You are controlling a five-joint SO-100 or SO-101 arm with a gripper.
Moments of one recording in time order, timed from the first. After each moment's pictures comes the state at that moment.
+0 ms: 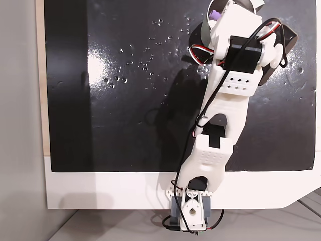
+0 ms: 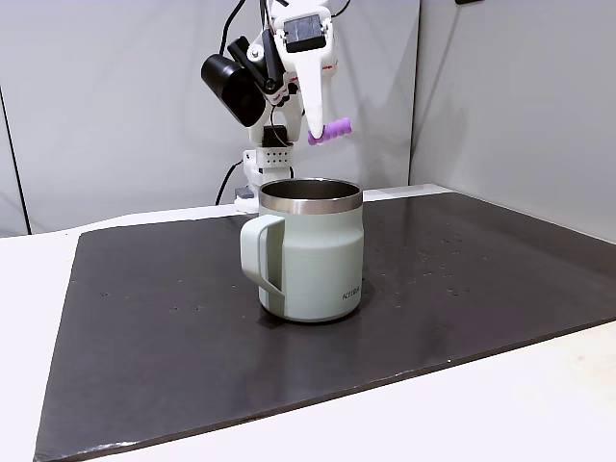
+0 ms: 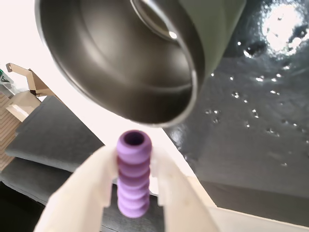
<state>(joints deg) 10.5 53.3 3.6 101.2 19.1</state>
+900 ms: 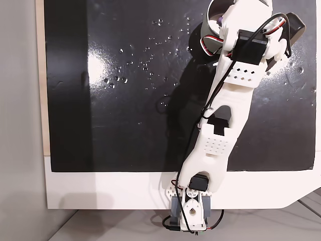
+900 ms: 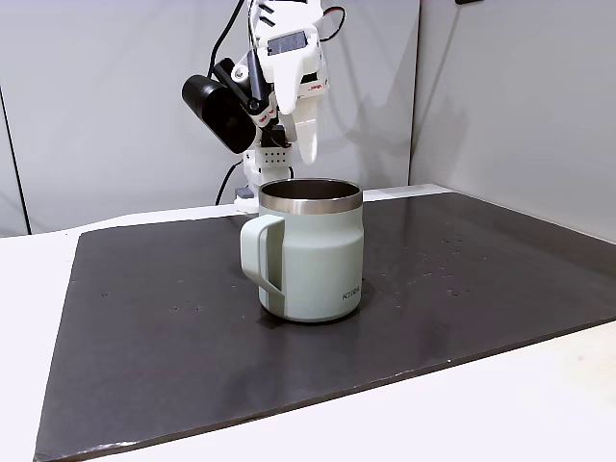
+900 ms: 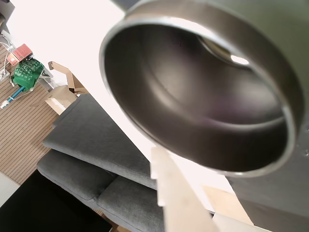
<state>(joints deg) 12.9 45.3 -1.6 90.8 19.8</state>
